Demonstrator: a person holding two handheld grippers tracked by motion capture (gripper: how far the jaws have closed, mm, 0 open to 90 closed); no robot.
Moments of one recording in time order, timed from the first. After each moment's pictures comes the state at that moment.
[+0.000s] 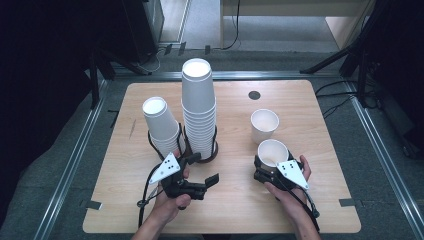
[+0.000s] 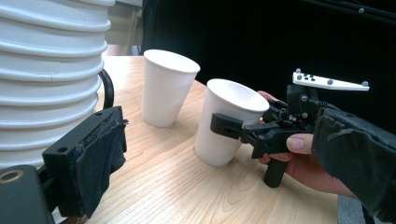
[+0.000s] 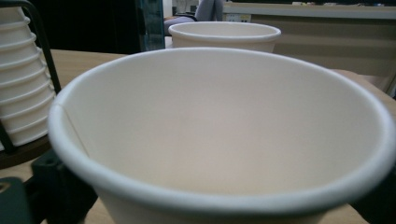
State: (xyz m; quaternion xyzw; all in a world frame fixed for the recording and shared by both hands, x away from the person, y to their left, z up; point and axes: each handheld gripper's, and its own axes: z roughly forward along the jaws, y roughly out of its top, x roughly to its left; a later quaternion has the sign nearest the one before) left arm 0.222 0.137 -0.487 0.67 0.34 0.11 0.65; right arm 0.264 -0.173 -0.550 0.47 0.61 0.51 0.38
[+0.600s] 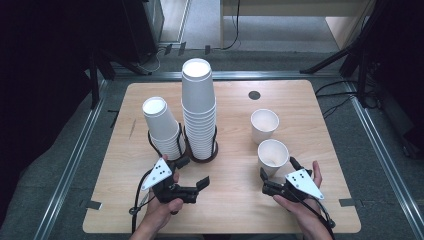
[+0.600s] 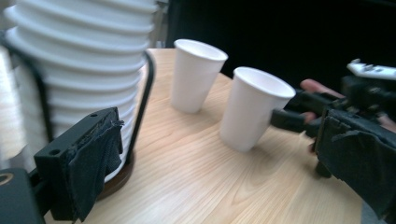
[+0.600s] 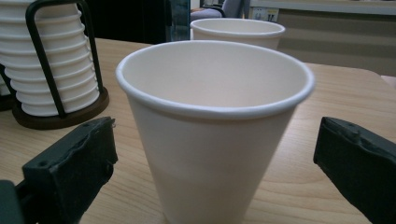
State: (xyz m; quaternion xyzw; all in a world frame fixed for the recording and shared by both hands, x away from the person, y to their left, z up) left arm 0.205 0.163 -0.500 0.67 0.38 0.15 0.62; right arm 0.232 -0.200 -0.540 0.43 0.65 0.52 0.35
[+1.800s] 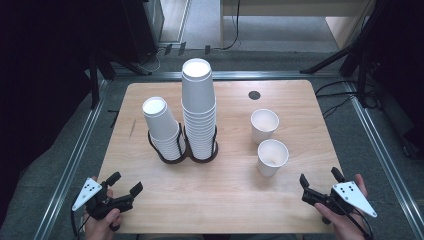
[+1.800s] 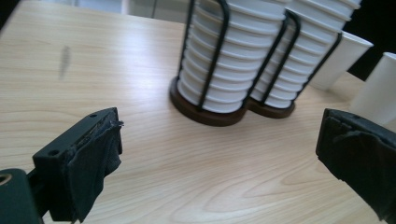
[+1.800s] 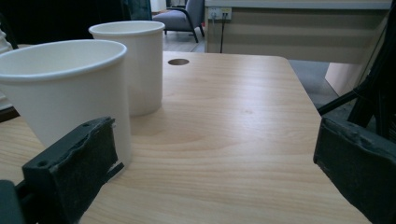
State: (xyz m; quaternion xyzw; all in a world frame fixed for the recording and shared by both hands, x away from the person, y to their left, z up) left arm 0.159 0.318 -0.529 0.61 0.52 0.25 0.54; right arm 0.205 -0.297 -0.534 0.49 0.61 0.50 0.38
